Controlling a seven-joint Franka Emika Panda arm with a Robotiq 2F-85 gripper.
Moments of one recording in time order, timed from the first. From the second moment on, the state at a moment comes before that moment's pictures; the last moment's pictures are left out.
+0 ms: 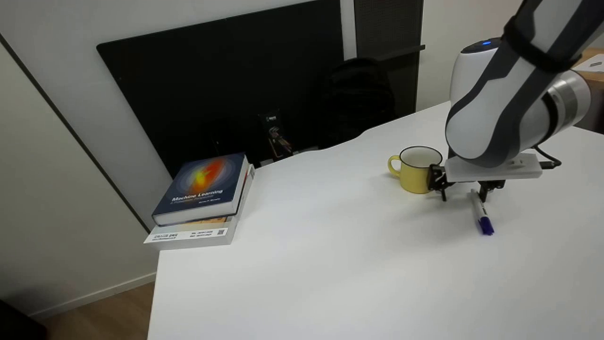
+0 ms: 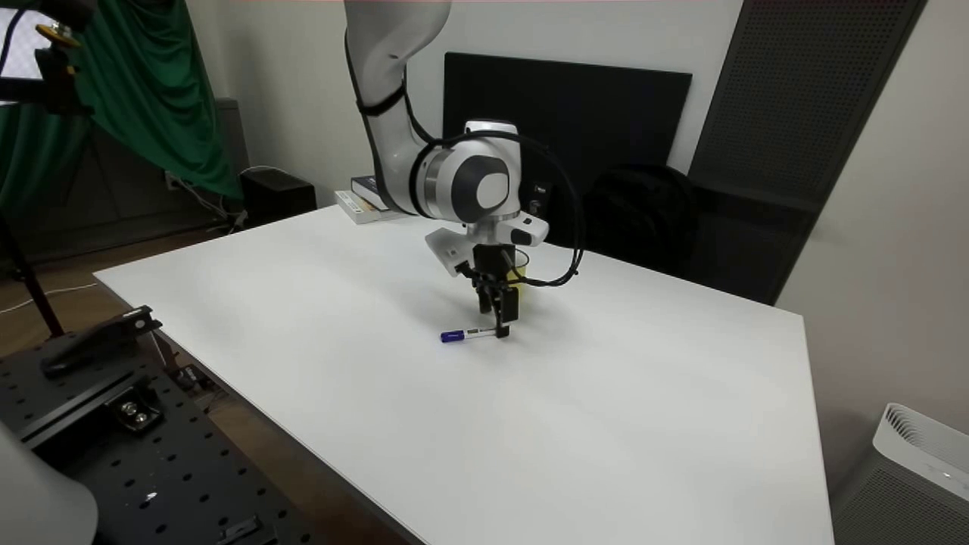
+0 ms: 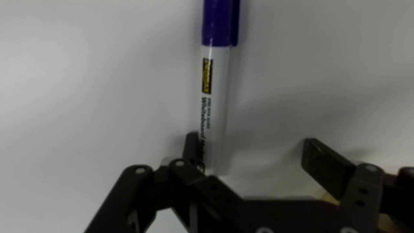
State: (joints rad) arm 0.18 0.87 -0.17 -1.93 0.08 2.83 0.58
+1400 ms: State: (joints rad) arm 0.32 0.82 -0.35 -1.80 -0.13 2.49 0.64
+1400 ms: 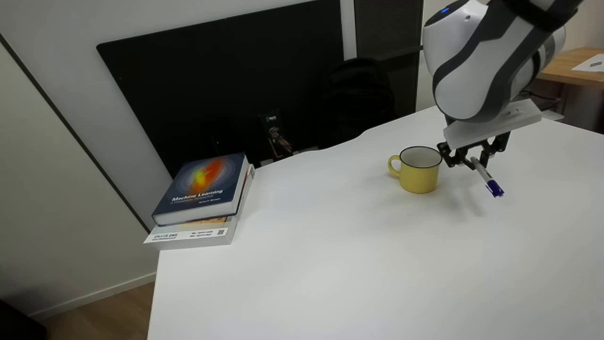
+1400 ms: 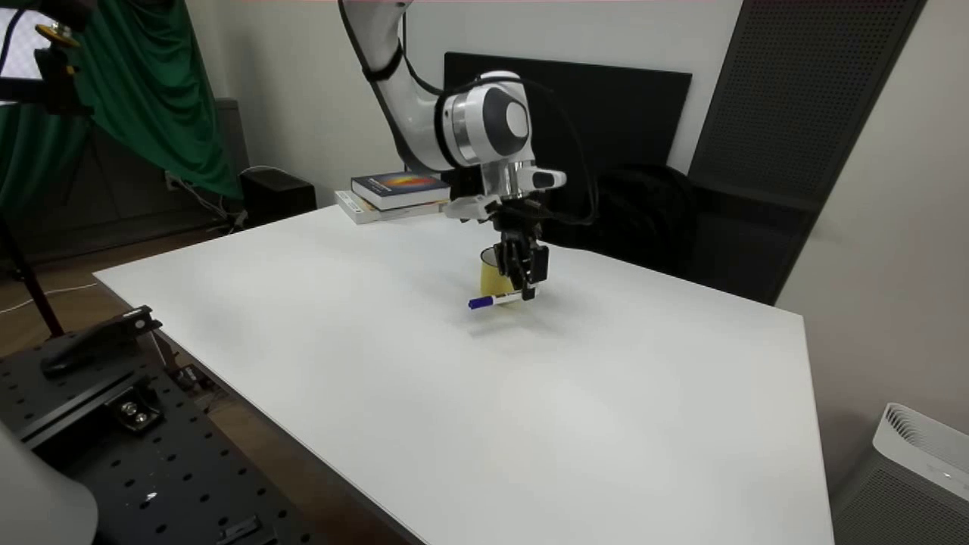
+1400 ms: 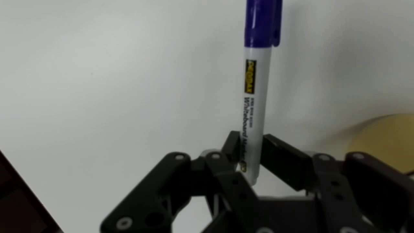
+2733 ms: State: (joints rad) arm 0.69 0.92 -0.71 -1.70 -0.94 2.85 1.53
